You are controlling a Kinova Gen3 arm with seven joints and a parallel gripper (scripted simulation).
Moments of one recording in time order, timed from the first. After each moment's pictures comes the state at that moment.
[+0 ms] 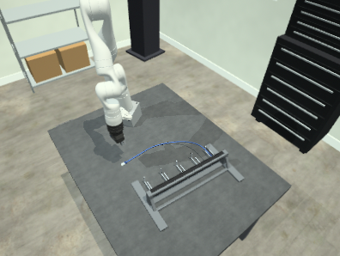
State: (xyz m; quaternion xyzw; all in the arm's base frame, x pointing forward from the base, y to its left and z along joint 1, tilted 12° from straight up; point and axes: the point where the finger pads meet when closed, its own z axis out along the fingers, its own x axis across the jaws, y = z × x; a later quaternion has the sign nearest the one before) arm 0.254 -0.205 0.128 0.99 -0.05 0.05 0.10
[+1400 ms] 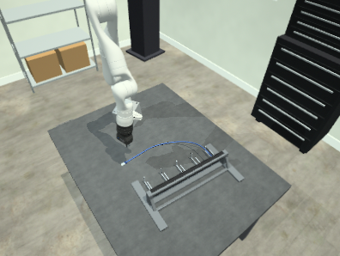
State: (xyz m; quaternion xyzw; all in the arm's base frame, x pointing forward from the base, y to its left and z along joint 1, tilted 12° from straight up) arm 0.283 -0.194 0.125 0.99 0.06 0.02 0.16
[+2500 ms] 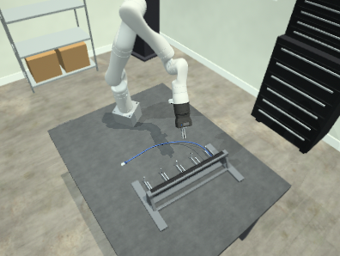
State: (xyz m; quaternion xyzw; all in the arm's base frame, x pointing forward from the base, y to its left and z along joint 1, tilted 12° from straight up) arm 0.464 0.022 0.147 0.79 0.49 0.12 0.35
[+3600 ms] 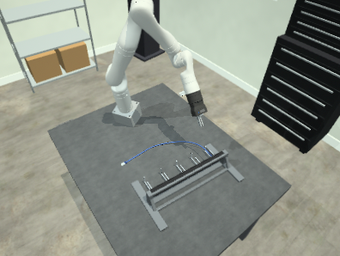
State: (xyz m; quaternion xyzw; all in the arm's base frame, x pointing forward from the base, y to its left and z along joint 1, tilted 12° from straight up) arm 0.481 0.135 0.145 0.70 0.59 0.19 0.36
